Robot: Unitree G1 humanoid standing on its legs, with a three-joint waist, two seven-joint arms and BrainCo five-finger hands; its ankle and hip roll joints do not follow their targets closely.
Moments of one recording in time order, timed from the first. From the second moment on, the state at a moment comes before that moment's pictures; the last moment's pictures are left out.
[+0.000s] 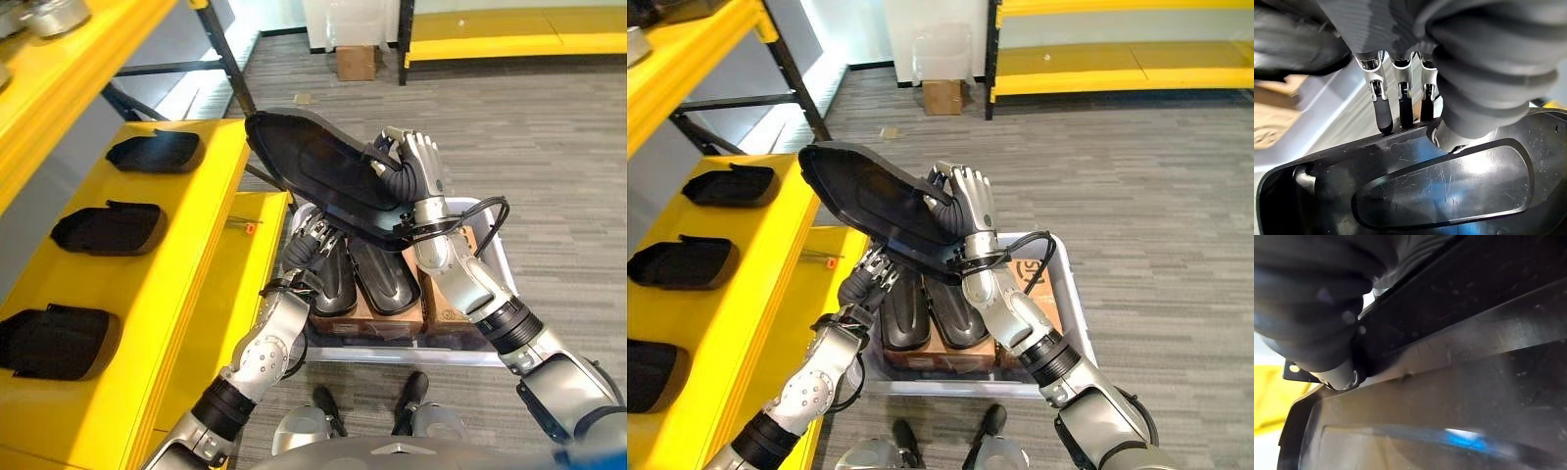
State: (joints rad) left arm -0.11 0.28 -0.47 -0.11 -1.15 -0.14 0.39; right arm -0.58 -0.36 0.57 0.06 -0.41 0.11 -0.55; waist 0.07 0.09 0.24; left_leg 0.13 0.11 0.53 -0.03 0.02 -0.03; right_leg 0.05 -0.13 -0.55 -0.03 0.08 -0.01
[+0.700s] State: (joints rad) left arm 0.05 0.33 -0.42 -0.14 -0.93 -0.02 0.24; right arm -0.26 -0.29 0.59 0.22 0.16 0.08 -0.58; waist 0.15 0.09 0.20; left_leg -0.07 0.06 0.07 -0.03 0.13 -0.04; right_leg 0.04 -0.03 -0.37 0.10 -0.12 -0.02
